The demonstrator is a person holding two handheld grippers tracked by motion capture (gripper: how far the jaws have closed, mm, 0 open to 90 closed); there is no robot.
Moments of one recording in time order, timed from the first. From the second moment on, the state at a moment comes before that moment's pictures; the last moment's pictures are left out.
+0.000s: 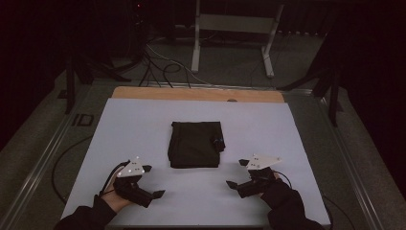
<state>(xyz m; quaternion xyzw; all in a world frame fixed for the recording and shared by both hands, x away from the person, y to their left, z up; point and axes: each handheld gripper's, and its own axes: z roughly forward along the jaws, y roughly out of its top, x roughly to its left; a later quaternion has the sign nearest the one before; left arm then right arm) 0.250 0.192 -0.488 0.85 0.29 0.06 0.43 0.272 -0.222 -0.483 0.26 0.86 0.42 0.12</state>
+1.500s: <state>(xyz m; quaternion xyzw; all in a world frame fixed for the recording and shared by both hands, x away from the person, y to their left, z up) 0.233 0.224 -0.491 0.82 0.33 0.07 0.46 0.245 -0.278 -0.492 0.34 0.83 0.42 0.16</state>
